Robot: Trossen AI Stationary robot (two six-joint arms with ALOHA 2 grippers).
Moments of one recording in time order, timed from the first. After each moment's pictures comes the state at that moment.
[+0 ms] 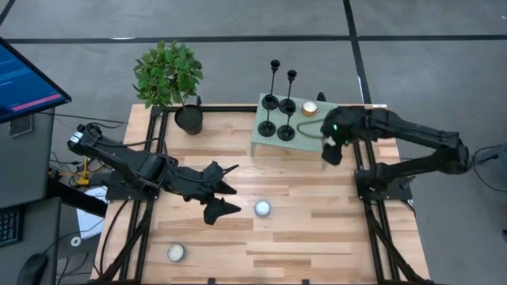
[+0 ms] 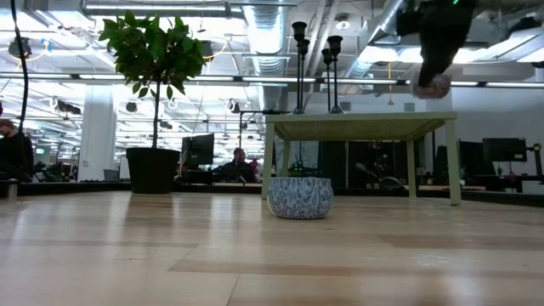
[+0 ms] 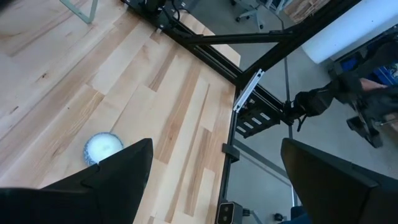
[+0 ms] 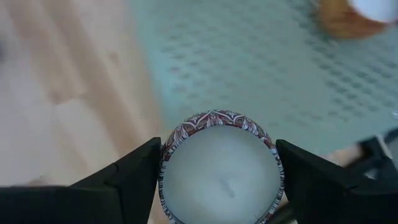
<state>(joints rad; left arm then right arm) -0.46 1.11 1.25 -0.45 -0.26 -0.79 -0.29 1.10 1.15 -1.22 0.21 0.11</state>
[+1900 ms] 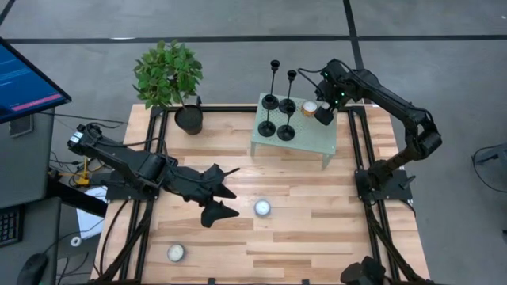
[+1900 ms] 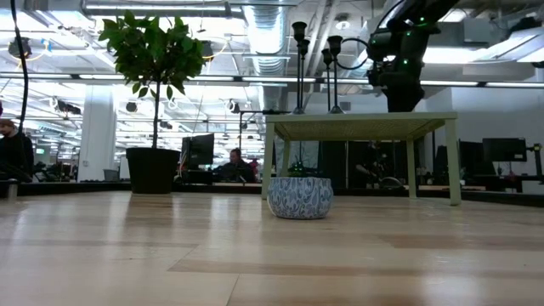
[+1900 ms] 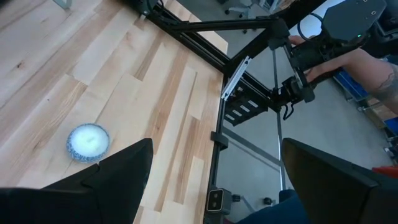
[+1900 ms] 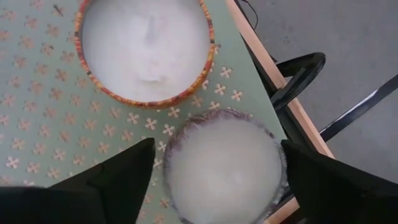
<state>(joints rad) -0.46 1.11 1.25 -0.44 -0.18 -0.78 -0.89 1.49 1.35 -1.10 0.05 -0.30</state>
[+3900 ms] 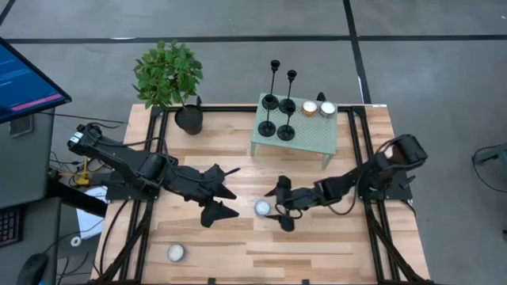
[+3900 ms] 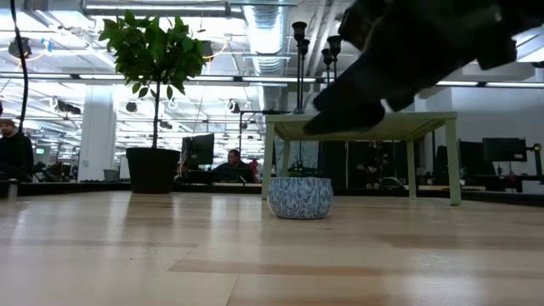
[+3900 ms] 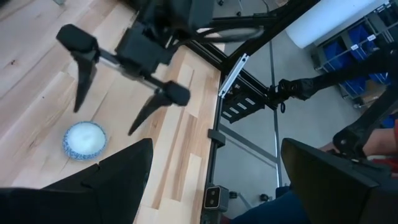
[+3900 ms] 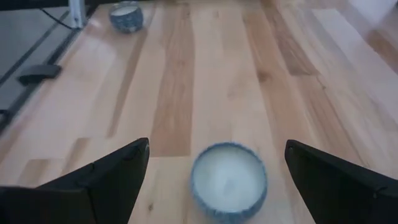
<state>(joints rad) -0.45 1.11 1.25 -0.44 -0.16 -0.78 0.35 1.66 0.70 0.44 0.25 0.24</state>
